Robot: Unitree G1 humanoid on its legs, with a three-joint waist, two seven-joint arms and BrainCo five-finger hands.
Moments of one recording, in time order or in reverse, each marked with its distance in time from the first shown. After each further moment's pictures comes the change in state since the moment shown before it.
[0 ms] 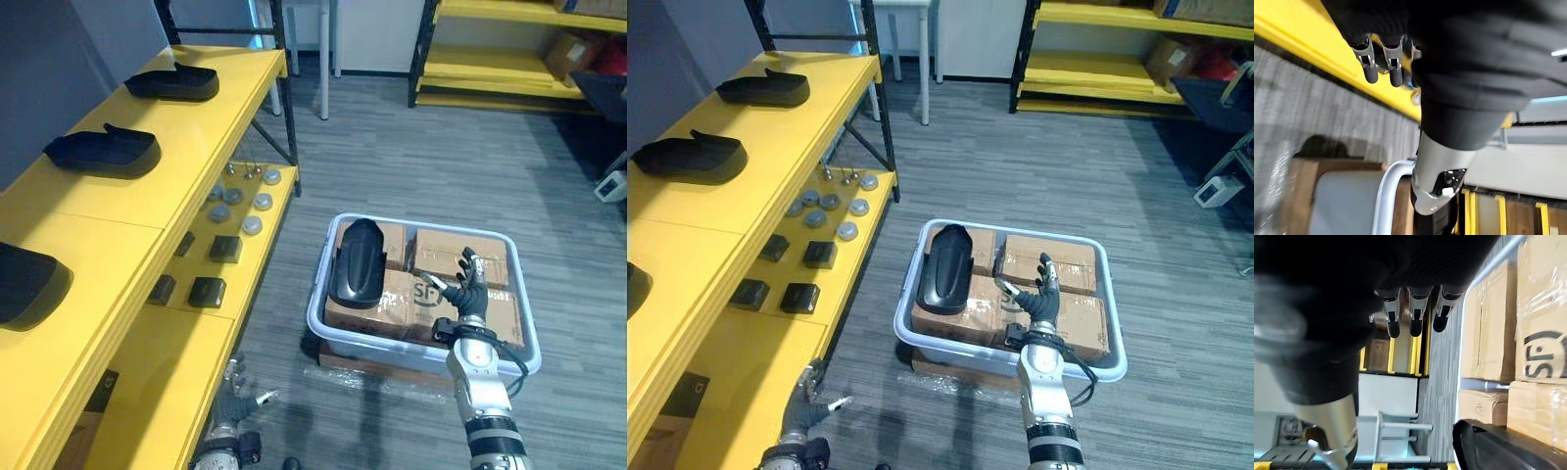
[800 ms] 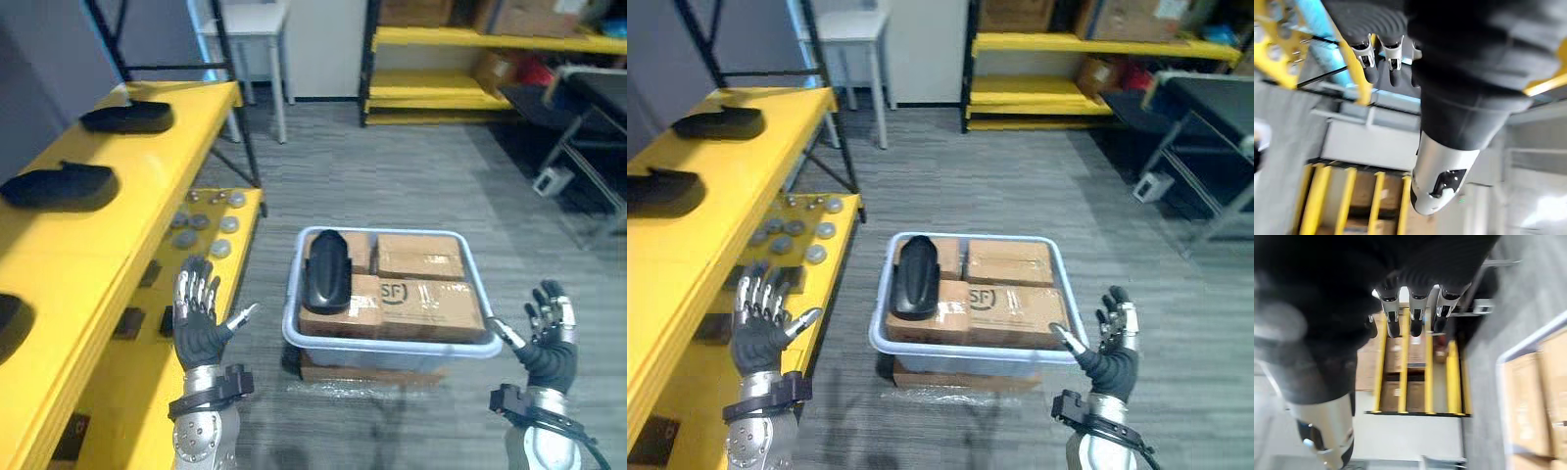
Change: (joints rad) left arm -0.080 -0.089 0.078 -0.473 -0.186 -0.136 0.083; right arm 0.498 0.073 -0.016 -0.531 0.139 -0.134 0.209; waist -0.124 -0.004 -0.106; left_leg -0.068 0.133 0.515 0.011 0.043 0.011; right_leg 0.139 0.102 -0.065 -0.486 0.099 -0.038
